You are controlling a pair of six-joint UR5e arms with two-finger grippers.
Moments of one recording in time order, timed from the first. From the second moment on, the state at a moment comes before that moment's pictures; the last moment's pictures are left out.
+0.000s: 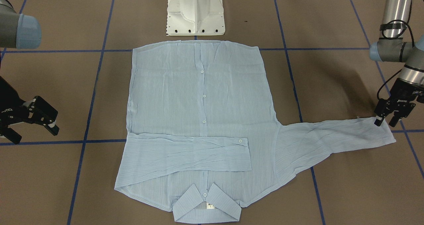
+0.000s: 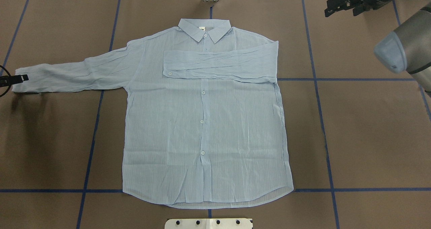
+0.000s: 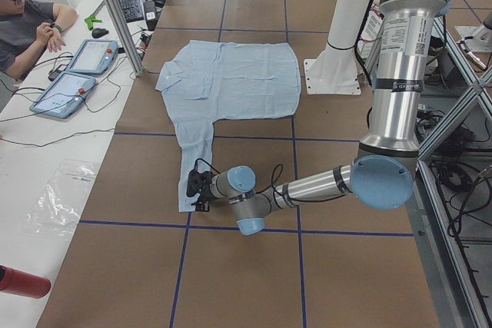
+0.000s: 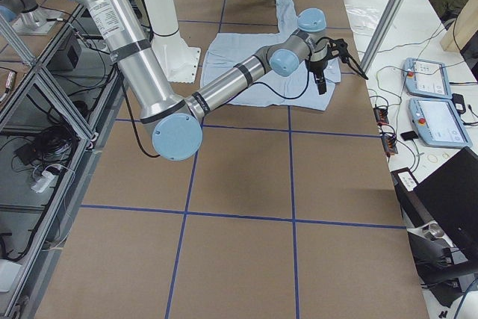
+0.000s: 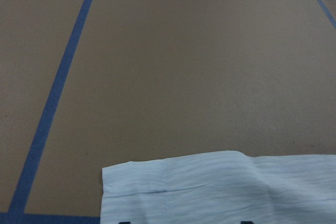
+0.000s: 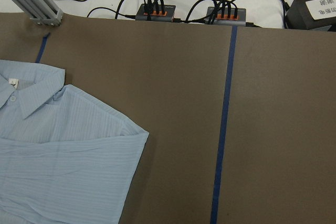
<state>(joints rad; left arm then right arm) -1.03 -1.63 -1.06 -3.14 -1.83 -1.06 1.15 -1.12 1.70 -1.33 2.18 0.70</state>
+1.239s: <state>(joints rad) -1.00 -1.59 -1.06 -3.15 -1.82 -1.02 1.15 -1.13 1.70 -1.33 2.17 0.70</state>
